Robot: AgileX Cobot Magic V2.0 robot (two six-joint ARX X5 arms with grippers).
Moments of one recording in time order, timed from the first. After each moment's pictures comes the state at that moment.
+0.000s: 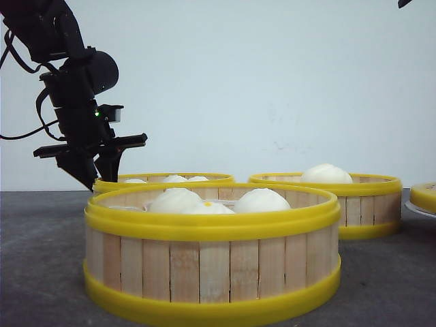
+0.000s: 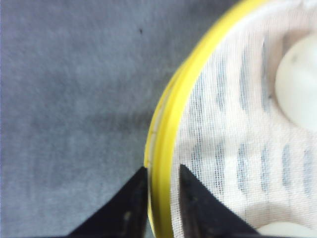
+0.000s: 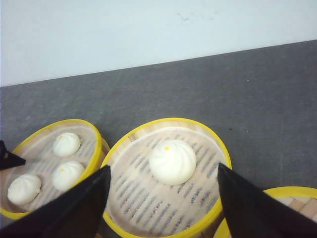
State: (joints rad) left arm -0.23 2.00 1.57 -0.61 0.03 -0.13; right arm 0.14 0.80 0.83 -0.35 -0.14 0.29
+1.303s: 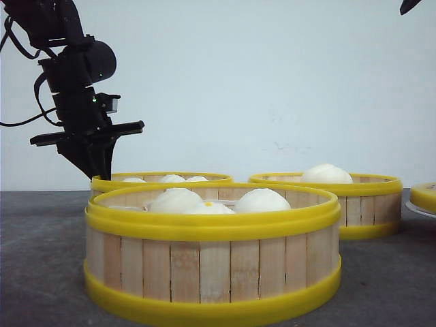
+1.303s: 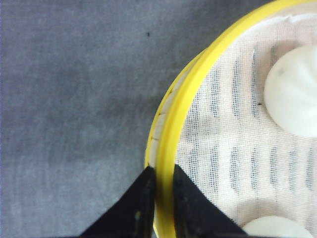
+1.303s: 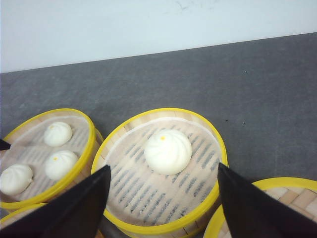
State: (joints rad) left arm -0.21 2.00 1.65 -0.71 0.06 -0.13; right arm 0.14 0.80 0.83 -0.39 -0.14 0.26
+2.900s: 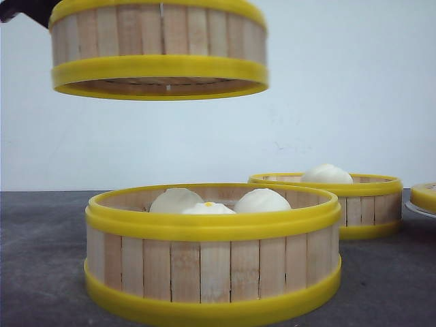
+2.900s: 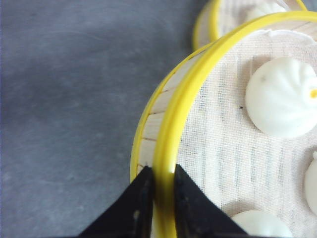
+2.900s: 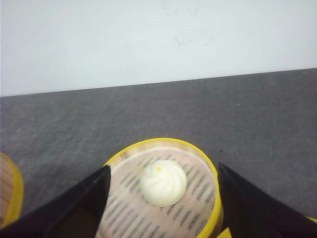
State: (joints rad) left arm -0.30 1.52 1.65 -1.12 0.33 -0.06; right arm 0.14 0.80 0.83 -0.28 -0.11 0.24
